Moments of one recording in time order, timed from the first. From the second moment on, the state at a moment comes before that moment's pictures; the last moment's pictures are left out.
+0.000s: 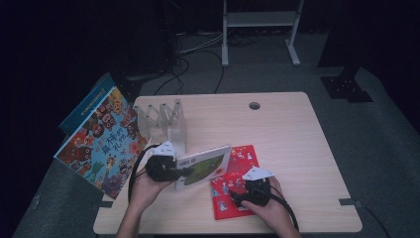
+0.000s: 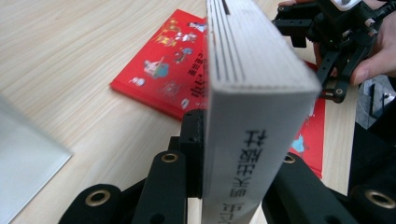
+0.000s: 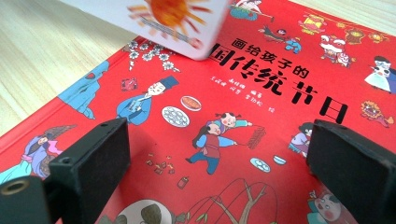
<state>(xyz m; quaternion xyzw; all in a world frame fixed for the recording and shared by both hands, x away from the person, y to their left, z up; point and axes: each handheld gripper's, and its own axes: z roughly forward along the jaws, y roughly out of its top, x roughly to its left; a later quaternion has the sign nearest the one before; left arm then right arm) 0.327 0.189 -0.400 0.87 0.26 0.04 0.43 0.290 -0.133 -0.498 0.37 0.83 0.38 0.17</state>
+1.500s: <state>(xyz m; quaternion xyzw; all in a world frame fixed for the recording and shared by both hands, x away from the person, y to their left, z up) 0.334 0.301 -0.374 0.79 0.40 0.16 0.44 0.290 -0.133 -0.498 0.37 0.83 0.38 0.17</state>
